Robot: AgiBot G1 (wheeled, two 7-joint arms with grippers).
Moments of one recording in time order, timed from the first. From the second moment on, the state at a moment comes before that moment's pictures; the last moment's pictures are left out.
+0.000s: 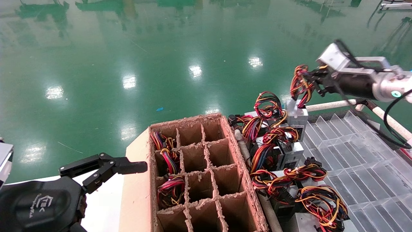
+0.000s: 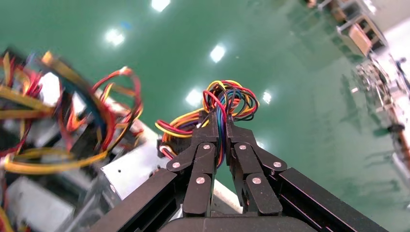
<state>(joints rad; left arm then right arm) -1.09 0.58 0.36 -1.27 0.68 1.47 -0.15 1.96 -1.06 -0.91 -0.01 -1.12 -0.81 -0.43</state>
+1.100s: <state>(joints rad) -1.09 0.58 0.36 -1.27 0.68 1.47 -0.14 1.79 -1.01 -0.73 -0.01 -0.87 -0.77 -0.45</state>
